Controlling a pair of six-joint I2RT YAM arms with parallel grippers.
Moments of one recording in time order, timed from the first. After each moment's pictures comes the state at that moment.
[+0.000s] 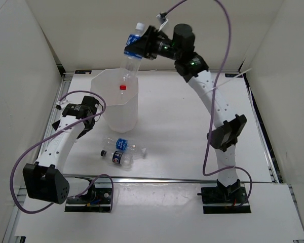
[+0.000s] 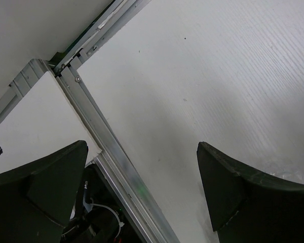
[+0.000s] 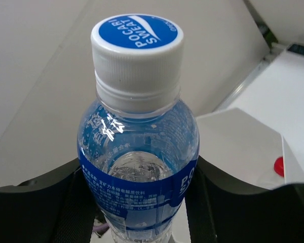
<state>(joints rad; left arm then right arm) -0.20 1.28 1.16 -1.31 -0.82 -0.91 0.58 2.07 2.47 -0.28 -0.60 0.86</state>
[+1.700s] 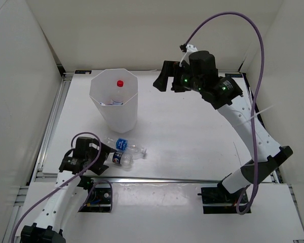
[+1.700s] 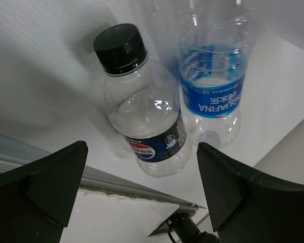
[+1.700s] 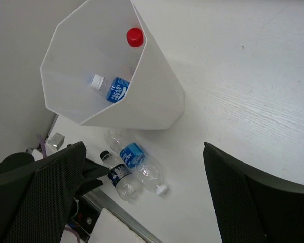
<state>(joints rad) -0.17 0.60 0.43 -0.81 0.13 -1.20 0.67 1.53 1.90 -0.77 -0.07 0.47</state>
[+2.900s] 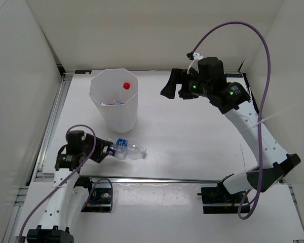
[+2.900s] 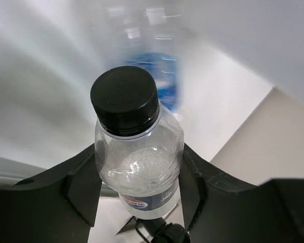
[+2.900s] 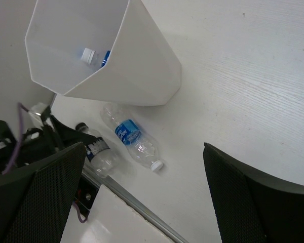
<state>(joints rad) -0.03 0.60 0.40 -0.72 0.27 -1.22 0.59 1.42 1.73 -0.80 -0.20 0.45</state>
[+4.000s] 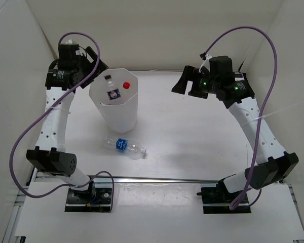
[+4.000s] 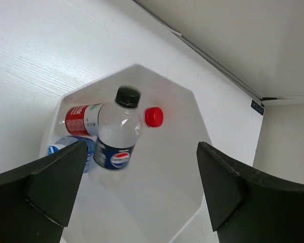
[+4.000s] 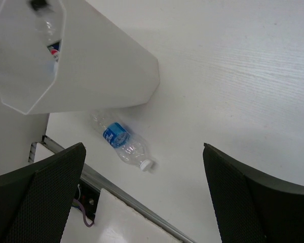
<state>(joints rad) -0.09 1.57 1.92 -0.90 0.02 -0.69 0.41 1.43 1.67 -0.79 -0.31 0.48</state>
